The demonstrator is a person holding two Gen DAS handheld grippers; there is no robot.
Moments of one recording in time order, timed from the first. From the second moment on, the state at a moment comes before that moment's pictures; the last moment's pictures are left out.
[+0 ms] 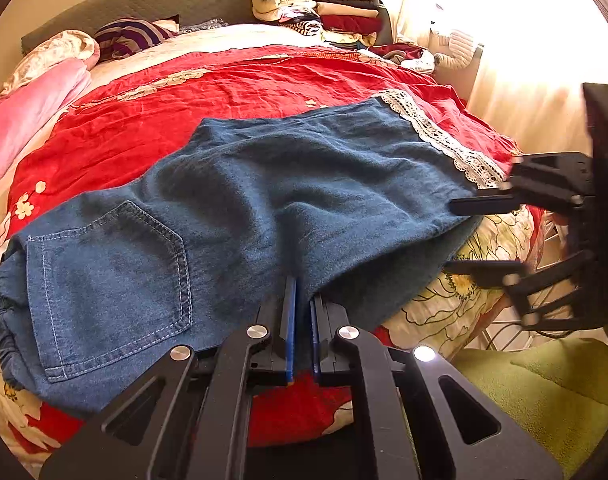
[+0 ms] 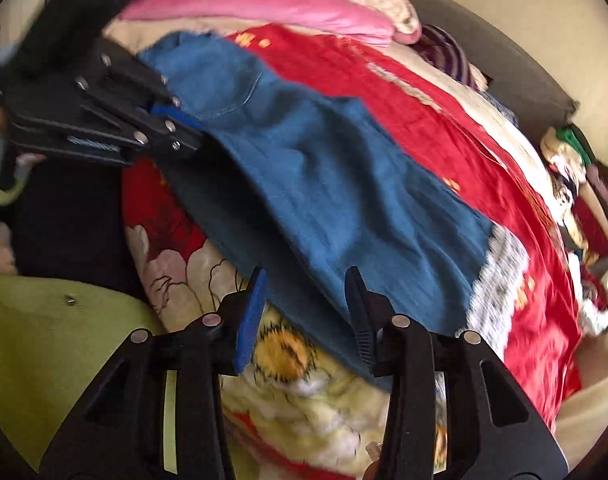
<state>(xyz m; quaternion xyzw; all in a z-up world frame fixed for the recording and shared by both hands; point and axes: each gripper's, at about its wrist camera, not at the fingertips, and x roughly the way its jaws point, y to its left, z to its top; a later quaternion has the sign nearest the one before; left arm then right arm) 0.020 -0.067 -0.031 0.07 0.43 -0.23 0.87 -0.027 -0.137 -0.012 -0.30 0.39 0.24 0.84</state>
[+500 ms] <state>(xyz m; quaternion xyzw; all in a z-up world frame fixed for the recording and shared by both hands) 0.003 -0.051 -0.043 0.08 0.47 -0.25 0.85 -0.014 -0.159 -0.024 -0.24 0.45 0.29 0.81</state>
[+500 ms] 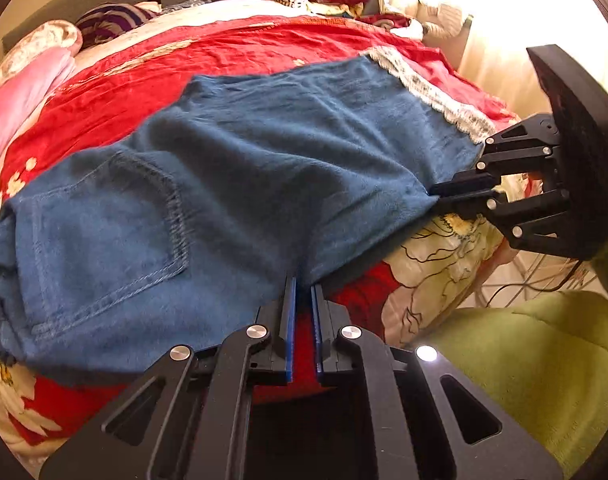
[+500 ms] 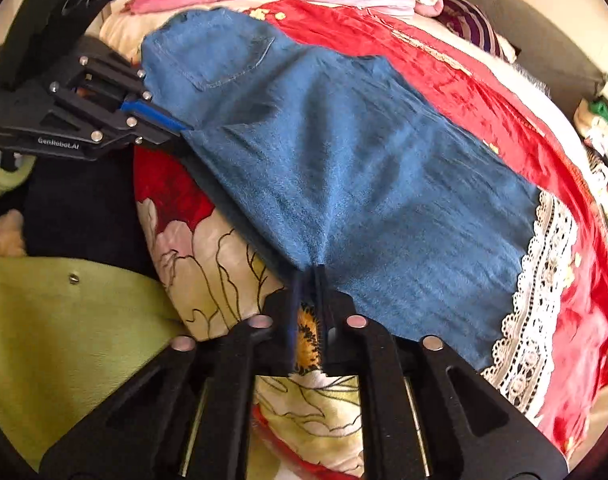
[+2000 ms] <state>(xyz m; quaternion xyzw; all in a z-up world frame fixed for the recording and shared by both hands) 0.012 0.082 0.039 -0.07 0.35 -0.03 0.93 0.015 -0.244 0.006 -0.07 0.42 0.17 0.89</state>
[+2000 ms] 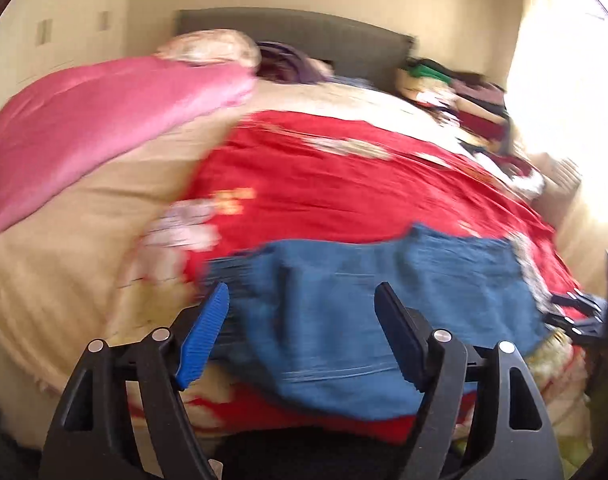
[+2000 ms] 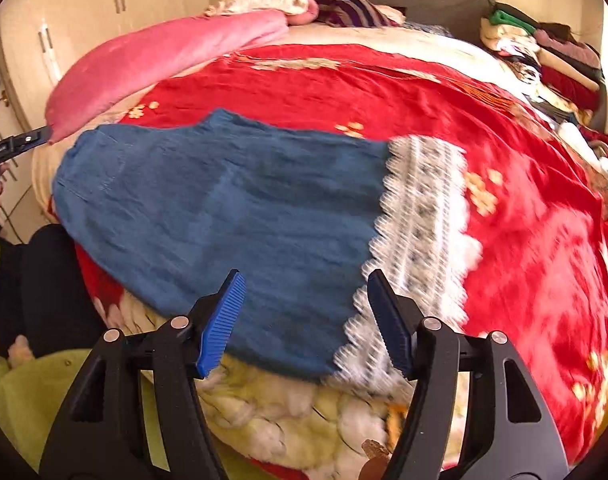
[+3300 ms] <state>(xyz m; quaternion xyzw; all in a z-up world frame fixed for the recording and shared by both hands) 0.217 -0.029 -0.037 -0.05 0.49 -0.16 0.86 0.190 -0.355 -0.040 0.12 0.48 0.15 0.86</state>
